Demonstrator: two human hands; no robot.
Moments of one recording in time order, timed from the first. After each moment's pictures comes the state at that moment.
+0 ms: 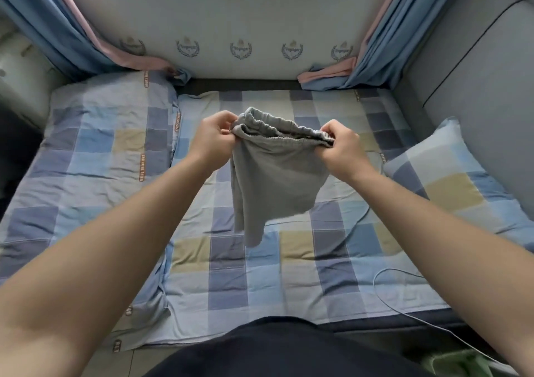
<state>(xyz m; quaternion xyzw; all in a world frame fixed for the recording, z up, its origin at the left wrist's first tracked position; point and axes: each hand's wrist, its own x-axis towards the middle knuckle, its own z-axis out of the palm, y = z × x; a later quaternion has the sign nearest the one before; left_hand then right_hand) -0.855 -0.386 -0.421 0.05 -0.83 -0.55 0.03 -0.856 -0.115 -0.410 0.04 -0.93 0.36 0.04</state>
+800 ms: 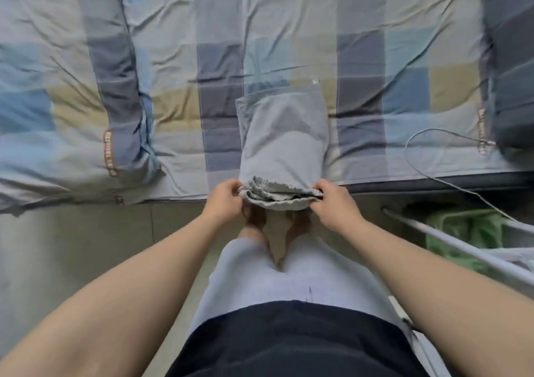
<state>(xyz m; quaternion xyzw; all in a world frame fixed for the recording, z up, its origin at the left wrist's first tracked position) -0.571 -0.335 -0.762 0.23 -0.82 -0.38 -0.37 -0.590 -0.080 -0.741 -0.09 -0.88 0.25 -0.40</state>
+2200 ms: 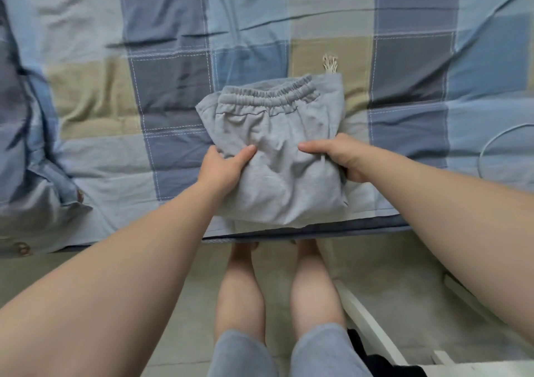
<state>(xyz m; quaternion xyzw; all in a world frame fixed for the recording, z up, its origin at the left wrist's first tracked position) -0.684 -0.308 -1.017 0.43 -0.71 -0.47 -0.30 -0.744 -0.062 -1.010 -0.32 -0.64 0.47 -0.52</state>
